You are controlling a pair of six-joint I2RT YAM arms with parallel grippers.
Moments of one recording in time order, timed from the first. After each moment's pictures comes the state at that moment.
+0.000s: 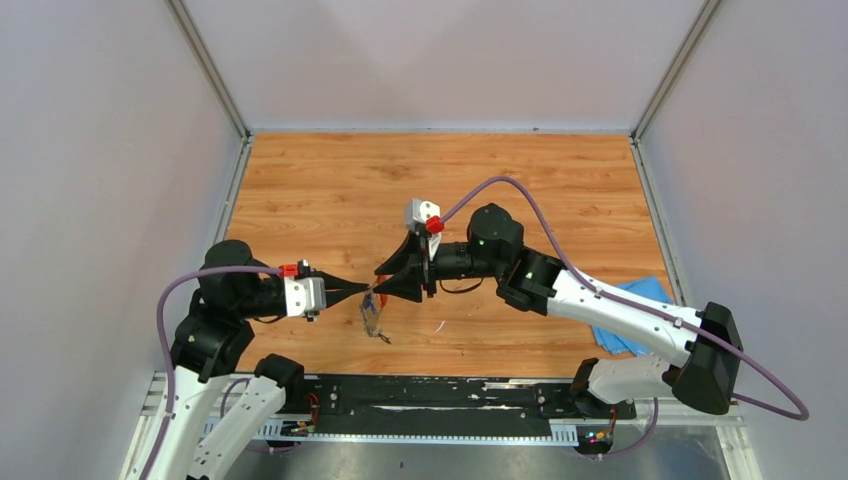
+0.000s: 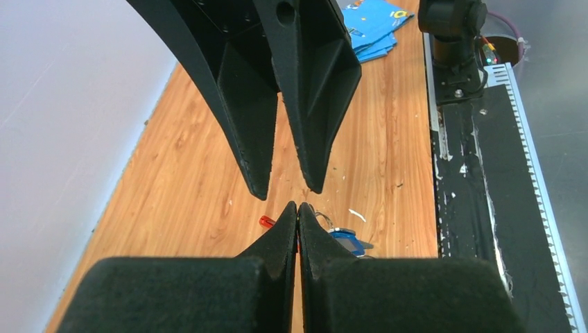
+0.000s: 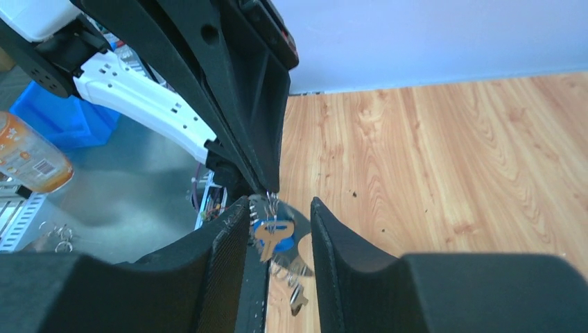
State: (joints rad) left arm -0.34 0.52 0.88 -0.58 1.02 0.57; right arm 1.04 1.25 1.05 0.16 -0.59 0.09
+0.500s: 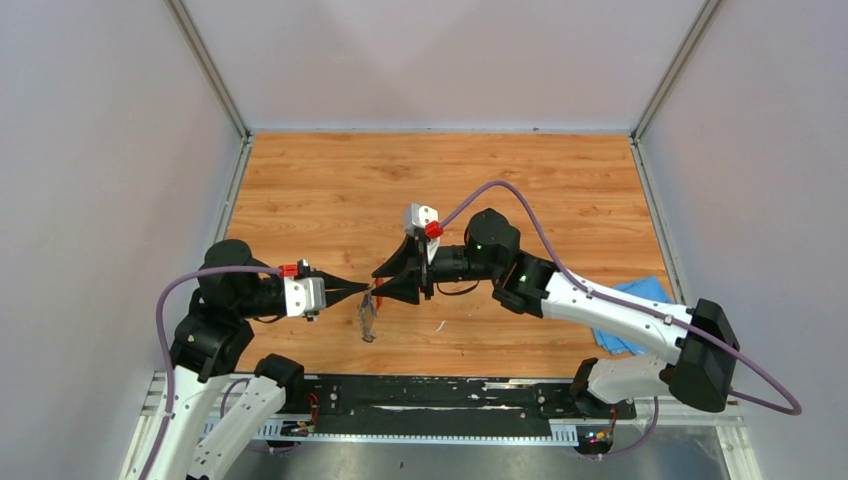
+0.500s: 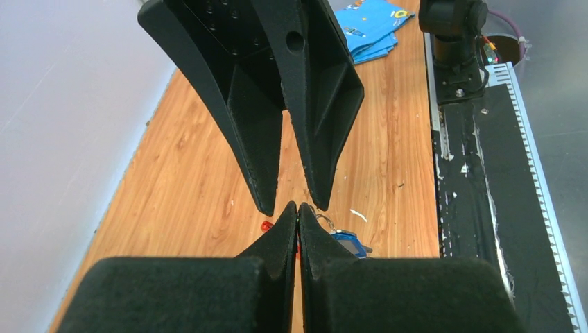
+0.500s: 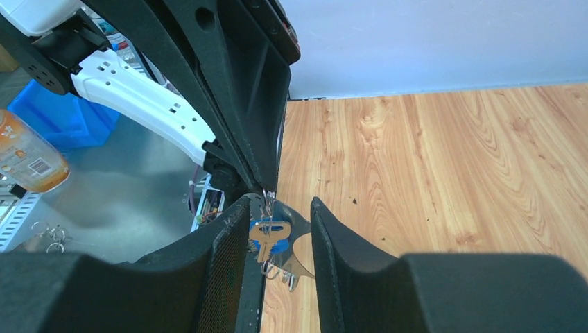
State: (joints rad) left arm -0.34 0.52 0.89 -0.59 1.02 0.58; right arm 1.04 1.27 1.01 0.28 -0.61 0.09
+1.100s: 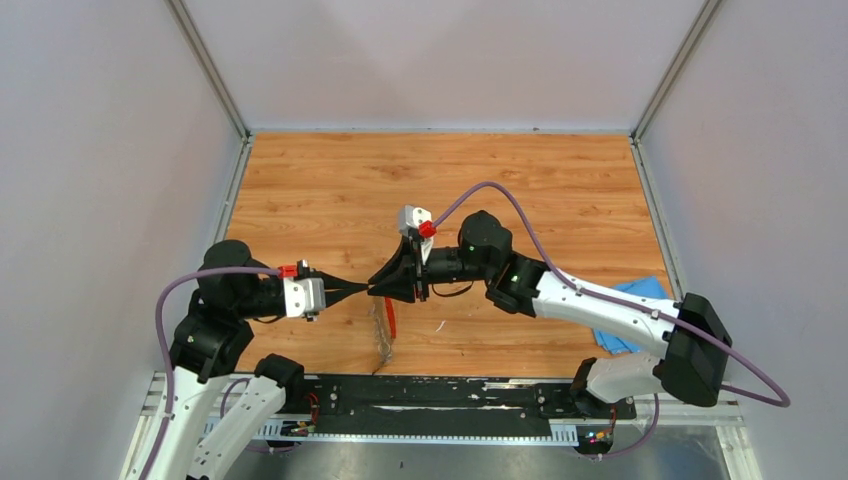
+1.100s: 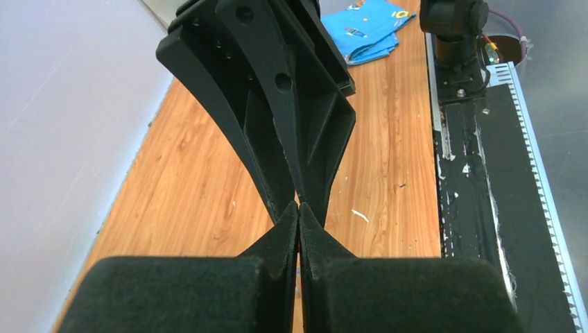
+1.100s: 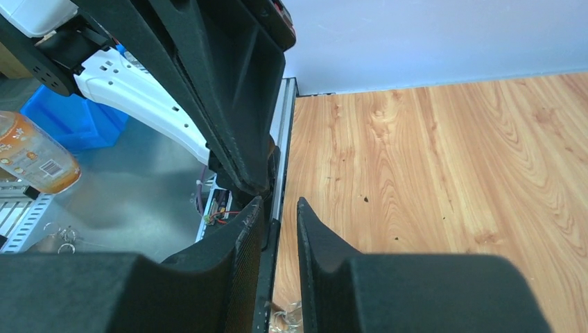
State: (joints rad) left arm -0.34 0.52 0.89 -0.58 1.02 0.58; right arm 1.04 1.31 0.99 0.34 -0.63 0.14
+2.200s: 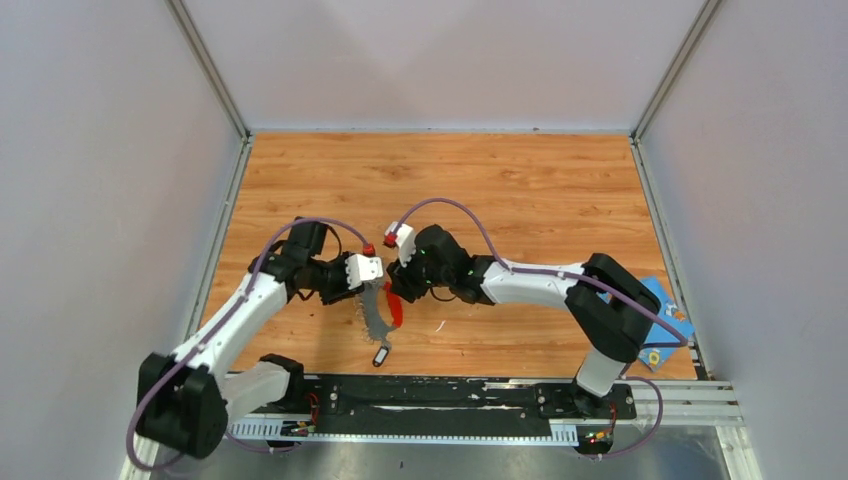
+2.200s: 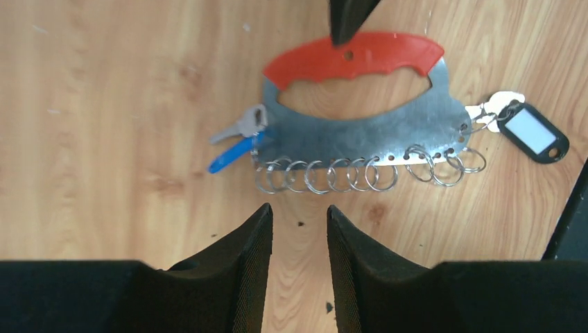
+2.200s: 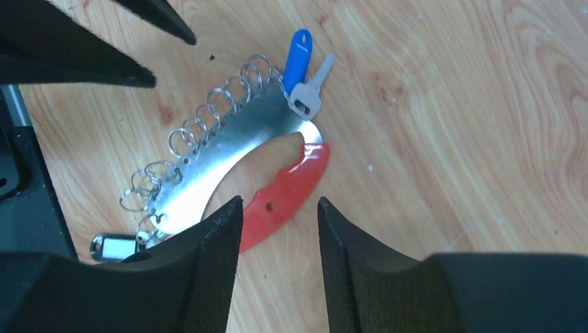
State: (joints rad) left arm -0.30 0.98 0.68 -0.68 0.49 1.00; right arm 0.98 1.72 1.00 0.14 -0.20 0.01
